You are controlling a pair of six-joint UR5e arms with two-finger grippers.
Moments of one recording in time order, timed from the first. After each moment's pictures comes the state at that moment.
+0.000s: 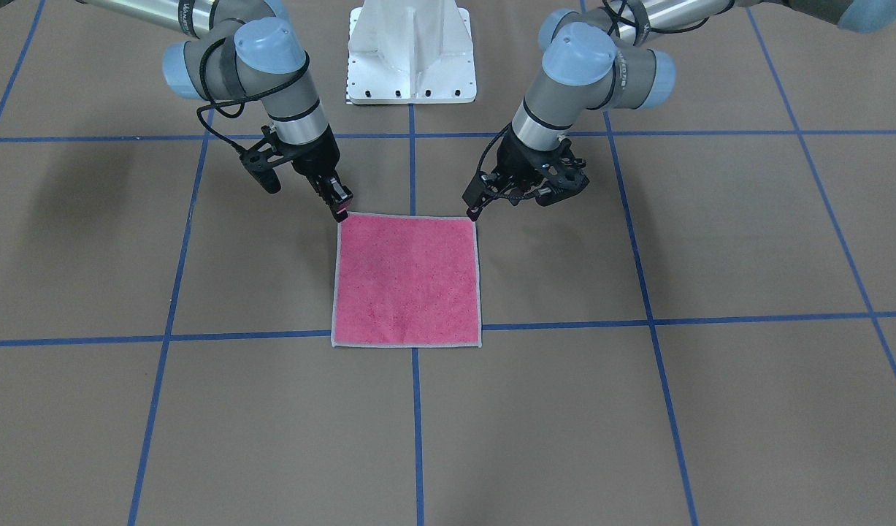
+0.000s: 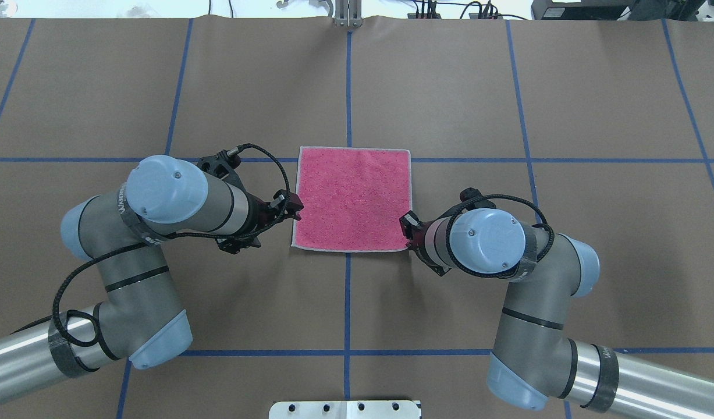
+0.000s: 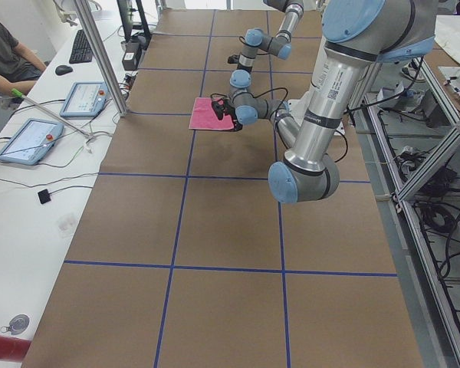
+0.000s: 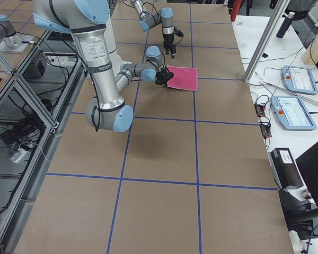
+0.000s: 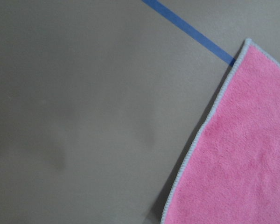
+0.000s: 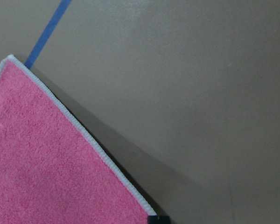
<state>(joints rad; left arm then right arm) -0.51 -2.05 -1.74 -1.98 -1.84 -1.82 0.40 -1.16 1.77 -1.23 1.63 2.24</state>
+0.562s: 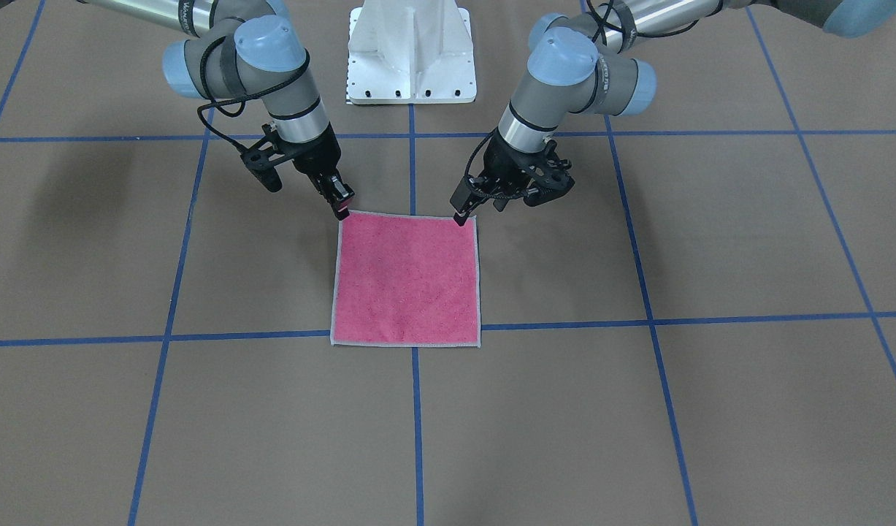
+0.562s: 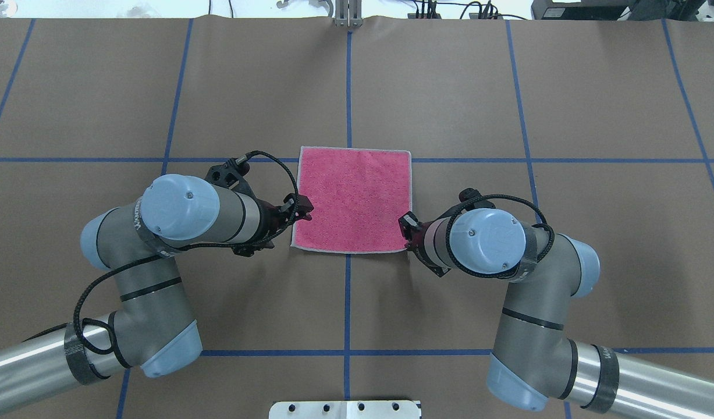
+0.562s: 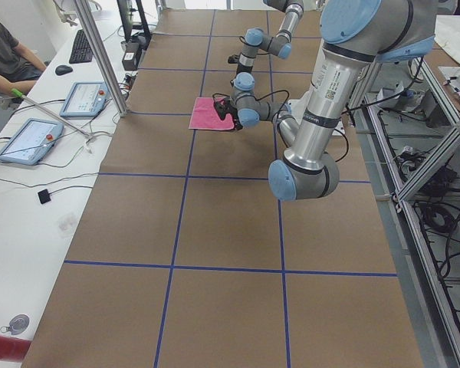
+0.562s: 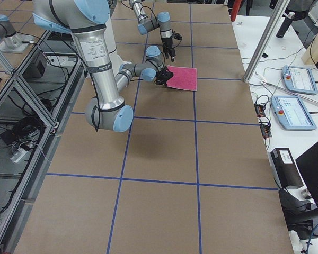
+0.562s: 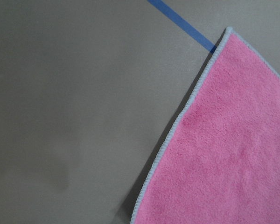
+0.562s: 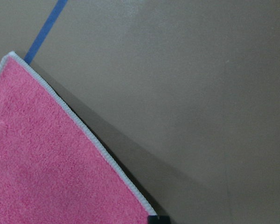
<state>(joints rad) -0.48 -2.06 -1.68 -2.08 -1.77 -1.88 0.40 -1.15 1.77 -1.23 1.64 2.24</state>
